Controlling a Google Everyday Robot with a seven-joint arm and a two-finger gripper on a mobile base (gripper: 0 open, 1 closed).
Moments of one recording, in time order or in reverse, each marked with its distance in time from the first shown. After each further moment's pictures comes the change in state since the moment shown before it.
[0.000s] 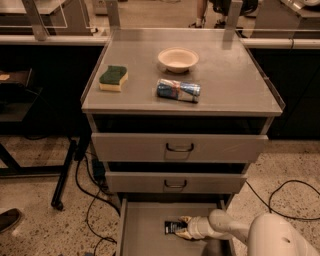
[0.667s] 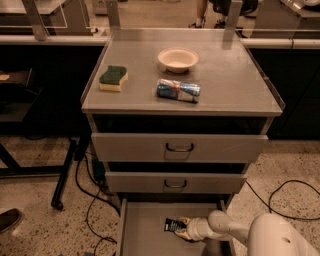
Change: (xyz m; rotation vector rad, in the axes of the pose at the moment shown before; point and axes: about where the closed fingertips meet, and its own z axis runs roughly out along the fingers) arm 0.000 0.000 0.000 0.000 0.000 0.000
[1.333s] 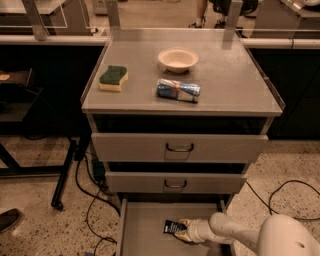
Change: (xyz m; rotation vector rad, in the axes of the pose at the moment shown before) arm -0.015 0.009 -0.017 0.024 -0.020 -0.006
